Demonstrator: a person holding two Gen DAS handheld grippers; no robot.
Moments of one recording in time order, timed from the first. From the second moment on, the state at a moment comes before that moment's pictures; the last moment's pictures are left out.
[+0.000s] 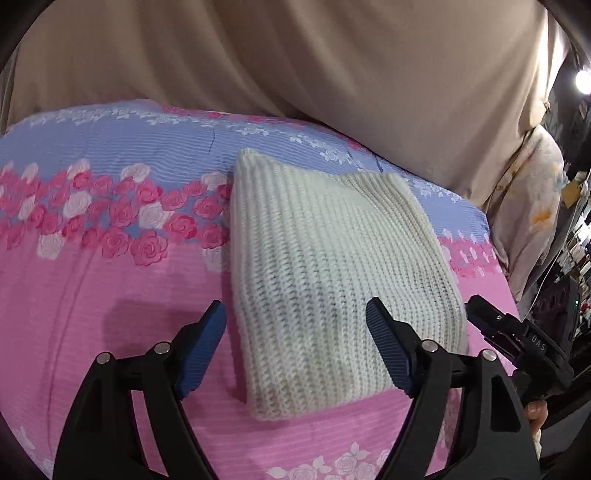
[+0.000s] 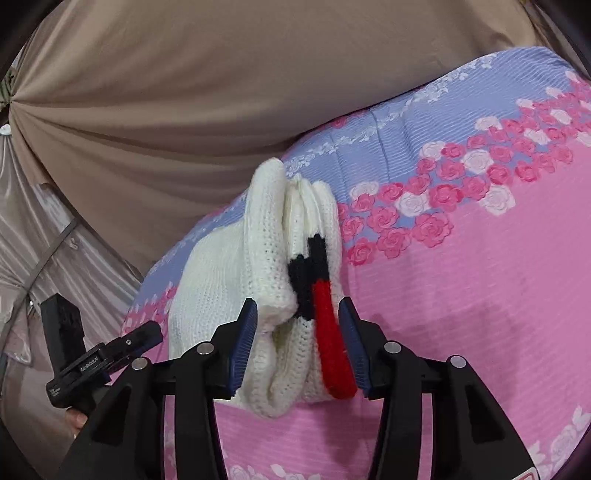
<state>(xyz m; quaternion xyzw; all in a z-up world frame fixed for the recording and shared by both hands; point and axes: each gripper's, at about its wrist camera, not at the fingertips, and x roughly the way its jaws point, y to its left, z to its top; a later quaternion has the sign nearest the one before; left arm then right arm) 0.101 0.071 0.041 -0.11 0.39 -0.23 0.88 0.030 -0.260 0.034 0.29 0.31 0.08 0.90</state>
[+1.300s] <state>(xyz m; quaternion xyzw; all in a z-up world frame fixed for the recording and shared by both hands) 0.047 0.022 0.011 0.02 0.35 -0.07 0.93 0.028 -0.190 0.013 0.07 0.36 -0.06 0.93</state>
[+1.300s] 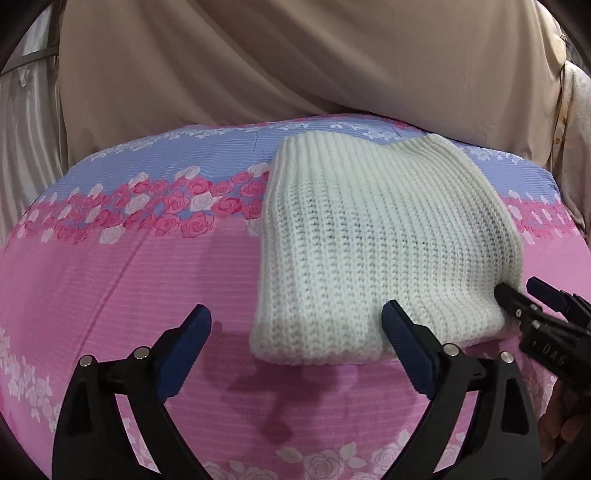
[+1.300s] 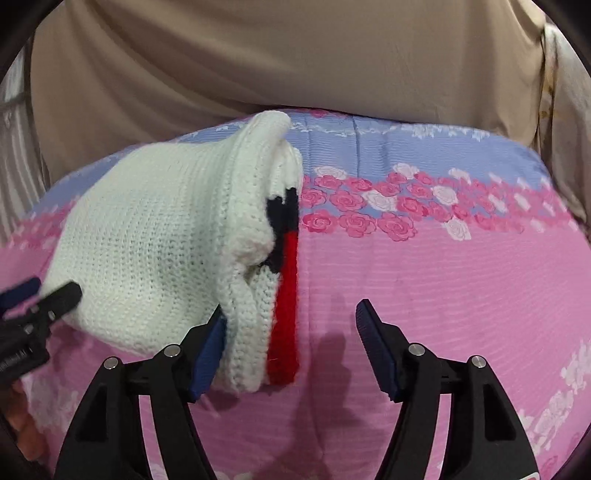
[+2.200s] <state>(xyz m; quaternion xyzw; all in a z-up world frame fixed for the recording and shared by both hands) -0.010 0.012 0.000 0.03 0.35 -0.02 0.94 -0.060 -0.135 0.005 0.04 0.37 -0.12 0.92</state>
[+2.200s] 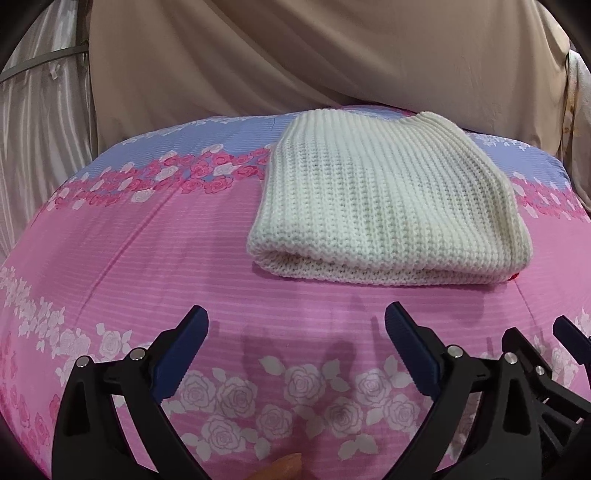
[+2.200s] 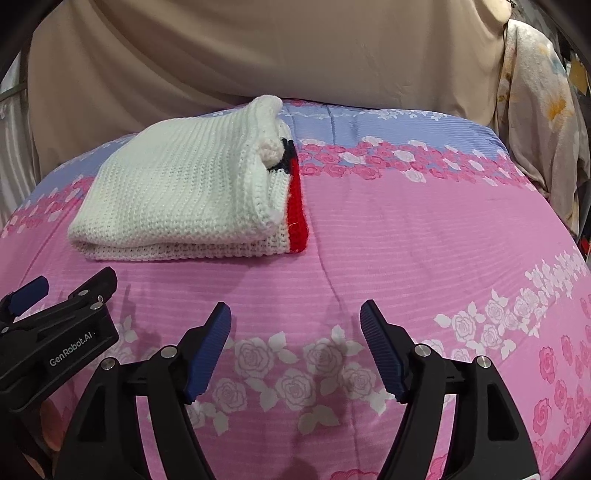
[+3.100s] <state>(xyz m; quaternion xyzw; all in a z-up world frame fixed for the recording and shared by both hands) -0.011 0.003 0.000 0.07 0.34 0.00 0.94 -0.061 -0.130 0.006 0.02 0.36 -0.13 0.92</state>
